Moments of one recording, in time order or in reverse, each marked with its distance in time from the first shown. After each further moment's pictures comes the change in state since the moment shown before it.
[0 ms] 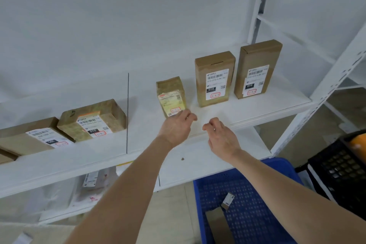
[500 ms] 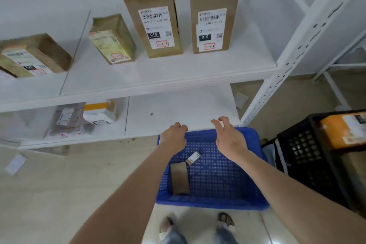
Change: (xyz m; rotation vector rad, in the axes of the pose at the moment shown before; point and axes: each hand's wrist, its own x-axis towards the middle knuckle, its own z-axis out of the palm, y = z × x) left_hand 0.016 0.237 0.152 -0.237 -0.703 -0.668; right_hand -0.134 0.227 0.050 0.020 -0.350 0.071
